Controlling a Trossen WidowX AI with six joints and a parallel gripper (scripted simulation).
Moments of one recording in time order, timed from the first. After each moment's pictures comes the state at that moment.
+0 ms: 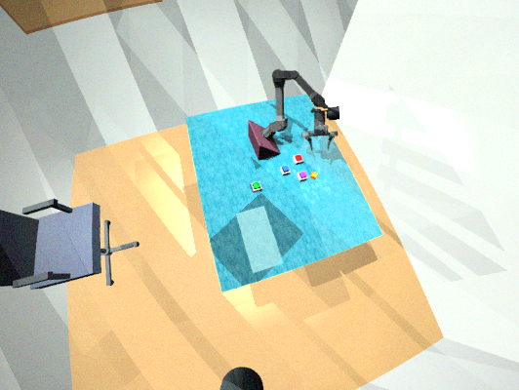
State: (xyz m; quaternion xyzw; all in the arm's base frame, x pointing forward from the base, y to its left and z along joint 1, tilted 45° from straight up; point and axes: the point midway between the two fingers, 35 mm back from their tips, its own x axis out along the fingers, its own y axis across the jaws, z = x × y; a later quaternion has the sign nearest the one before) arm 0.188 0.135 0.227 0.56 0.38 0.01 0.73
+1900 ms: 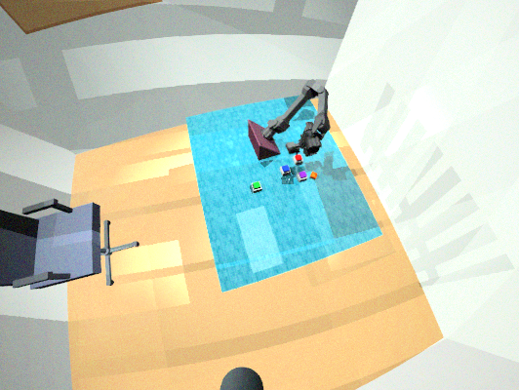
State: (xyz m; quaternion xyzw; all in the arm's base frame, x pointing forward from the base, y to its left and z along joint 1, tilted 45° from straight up) arm 0.180 0.096 0.130 0.23 0.68 0.30 0.63
